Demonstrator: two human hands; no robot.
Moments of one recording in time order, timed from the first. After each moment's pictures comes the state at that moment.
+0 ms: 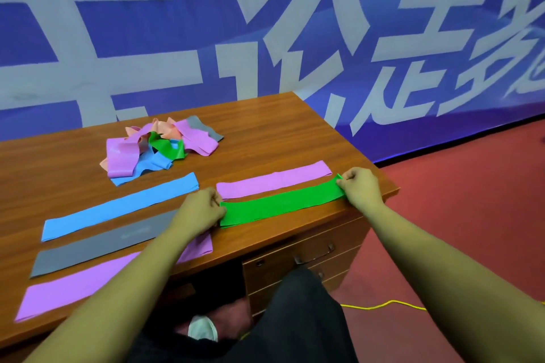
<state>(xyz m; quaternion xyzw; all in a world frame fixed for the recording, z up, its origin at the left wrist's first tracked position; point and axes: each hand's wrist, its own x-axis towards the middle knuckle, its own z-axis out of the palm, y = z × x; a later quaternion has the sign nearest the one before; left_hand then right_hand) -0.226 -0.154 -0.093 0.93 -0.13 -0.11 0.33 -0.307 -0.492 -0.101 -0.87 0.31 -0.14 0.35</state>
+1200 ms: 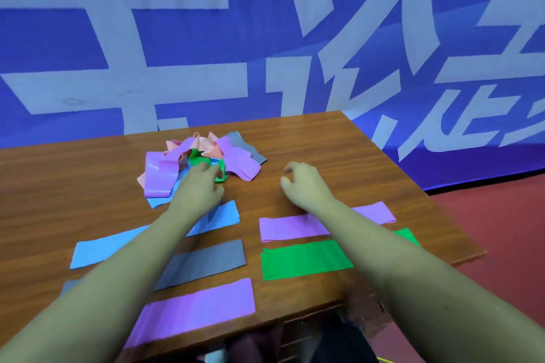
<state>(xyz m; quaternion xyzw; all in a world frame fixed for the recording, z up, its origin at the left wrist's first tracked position) -0.088 -0.095 -0.080 0.96 -0.18 0.10 0.18 -0.143 -0.330 -0.063 -0.96 0.06 -0.08 0.27</state>
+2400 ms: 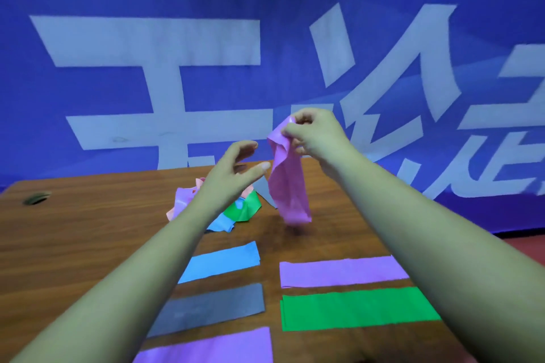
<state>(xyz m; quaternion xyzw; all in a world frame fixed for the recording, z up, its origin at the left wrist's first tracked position) -0.109 -0.113 0.040 0.77 -0.21 0.06 0.60 -0.124 -0.291 0.120 -0.79 -0.01 -0.15 0.59</state>
